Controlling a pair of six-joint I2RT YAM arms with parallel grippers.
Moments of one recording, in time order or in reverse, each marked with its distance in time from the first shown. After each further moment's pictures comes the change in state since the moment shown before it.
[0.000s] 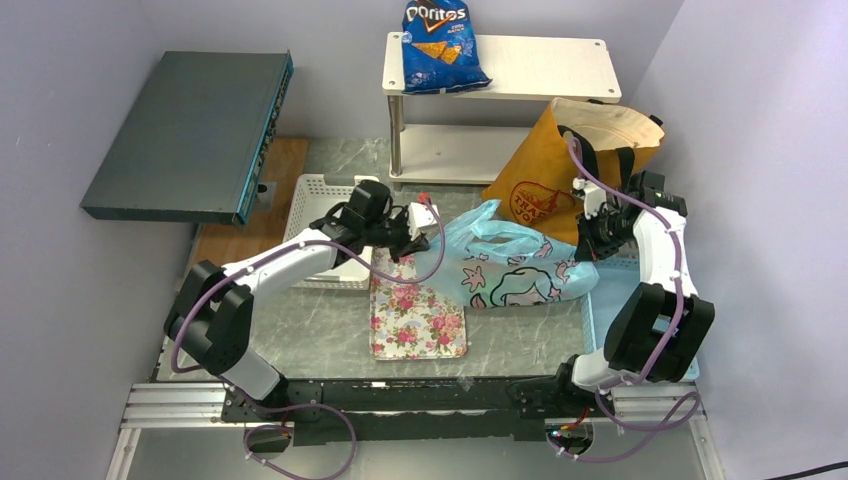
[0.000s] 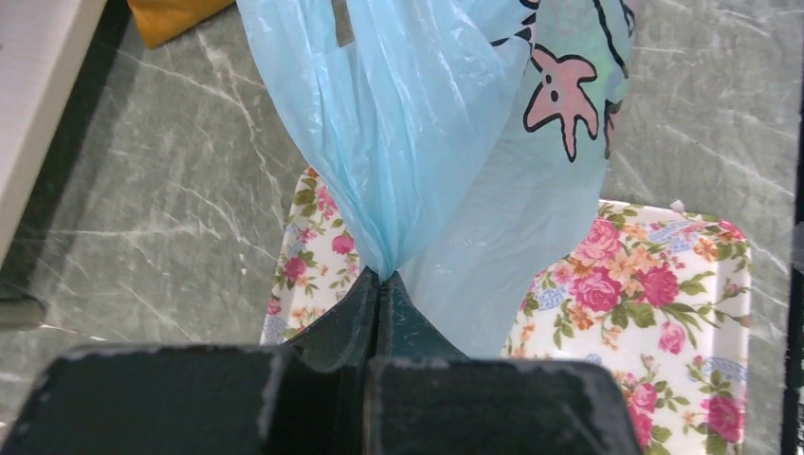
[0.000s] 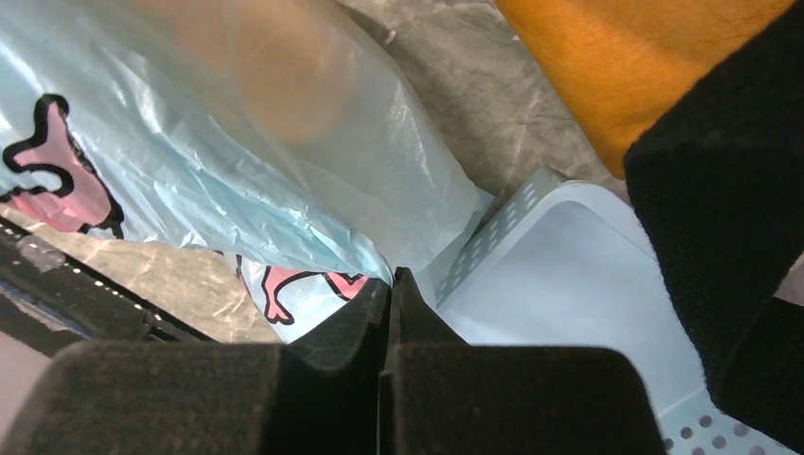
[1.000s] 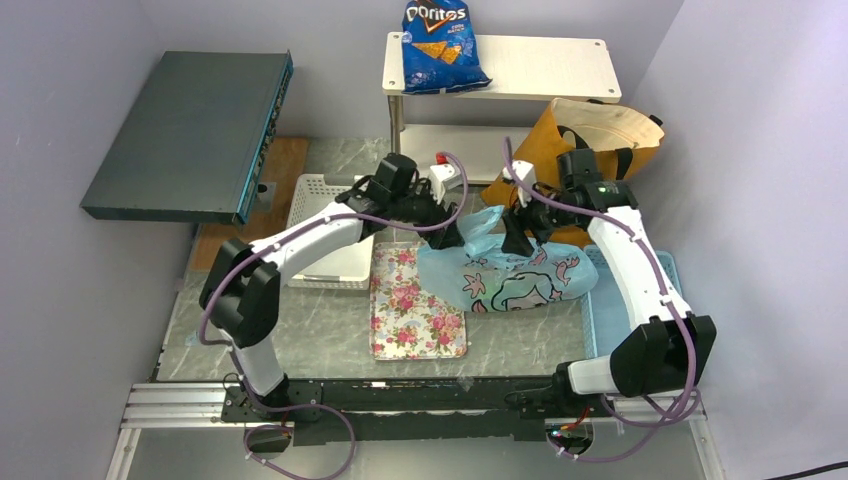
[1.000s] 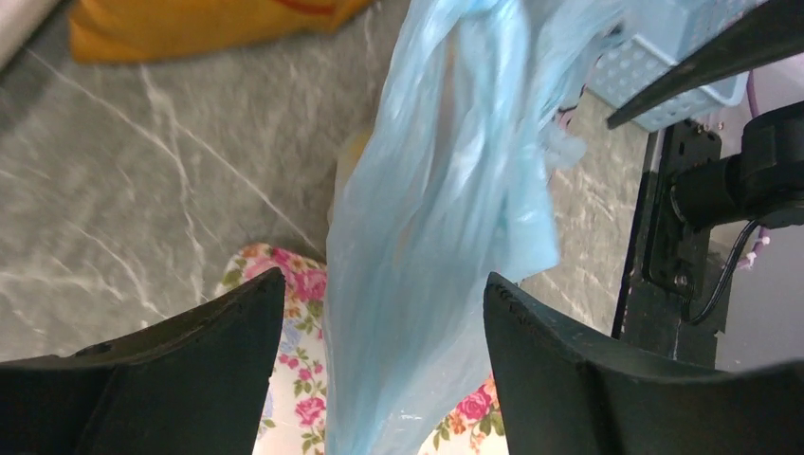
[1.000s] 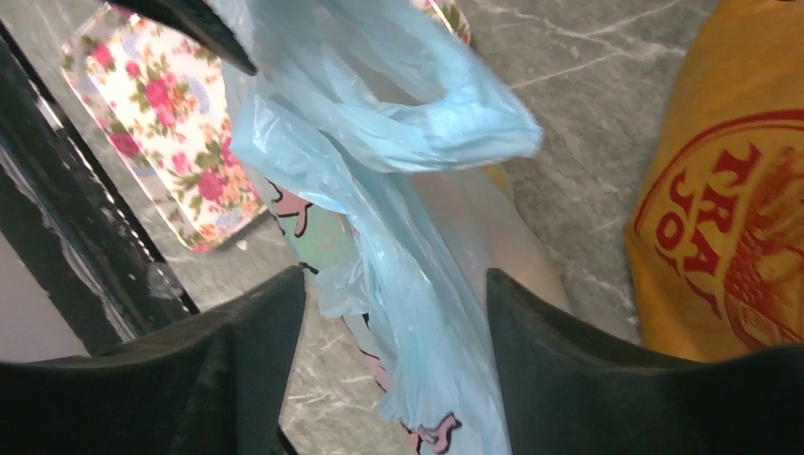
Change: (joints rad) left arm -0.037 0.164 0.316 -0.051 0.049 -0.479; right arm 0.454 -0.098 0.115 0.045 -0.180 0.138
